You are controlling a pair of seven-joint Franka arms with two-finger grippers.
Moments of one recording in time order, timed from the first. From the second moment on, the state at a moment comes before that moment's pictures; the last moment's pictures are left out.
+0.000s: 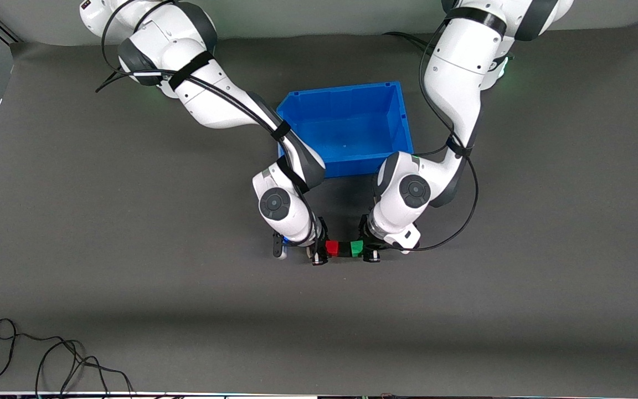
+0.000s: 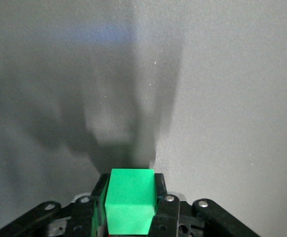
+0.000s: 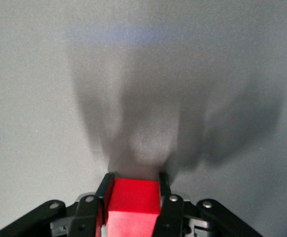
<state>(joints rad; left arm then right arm) -0.66 0.78 0.09 -1.62 -0.45 2.64 -1.89 0.65 1.03 0.00 -1.22 0.26 2.46 2.04</state>
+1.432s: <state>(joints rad) -0.37 0.43 0.33 -1.69 -0.30 2.06 -1.06 0.44 0.66 -0.03 -1.10 0.22 1.81 1.65</state>
